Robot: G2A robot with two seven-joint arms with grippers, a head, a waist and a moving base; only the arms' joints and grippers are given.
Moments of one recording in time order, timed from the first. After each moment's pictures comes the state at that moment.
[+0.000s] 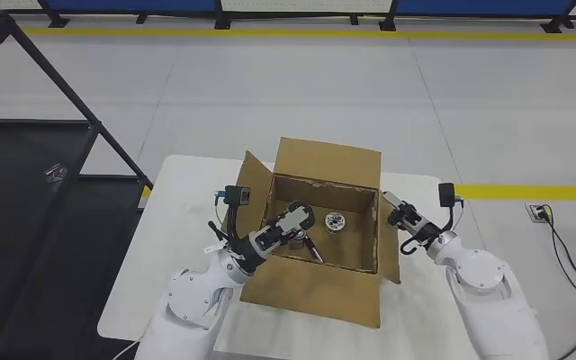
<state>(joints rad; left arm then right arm) 1.07 -1.42 -1.28 -1.69 -0.14 -0.38 -0.65 -0.96 -1.19 1.46 -1.32 -0.07 -0.08 0.57</state>
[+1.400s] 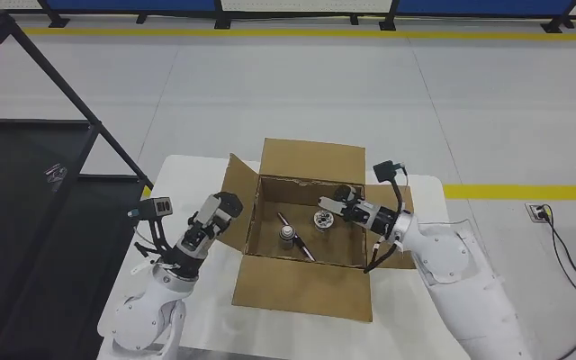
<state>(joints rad) 1.28 -1.38 -1.54 -1.86 -0.15 -0.38 -0.48 -0.81 -1.21 1.23 -1.45 -0.20 -0.38 0.68</state>
